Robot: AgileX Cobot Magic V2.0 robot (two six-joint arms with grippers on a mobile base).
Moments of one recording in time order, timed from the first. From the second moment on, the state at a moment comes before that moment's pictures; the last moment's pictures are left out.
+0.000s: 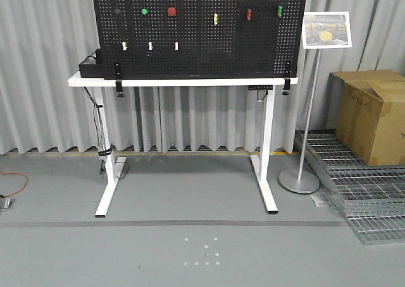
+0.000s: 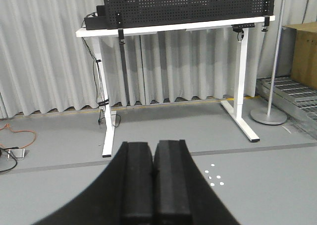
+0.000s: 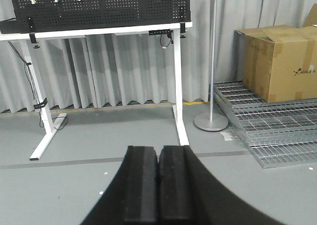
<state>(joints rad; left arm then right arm) -0.06 -0.01 0.03 -0.02 0.12 0.06 -0.01 -0.01 0.03 -0.02 0.14 0.07</state>
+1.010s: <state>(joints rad) -0.06 -0.01 0.03 -0.02 0.12 0.06 -0.01 -0.01 0.03 -0.02 0.14 0.07</state>
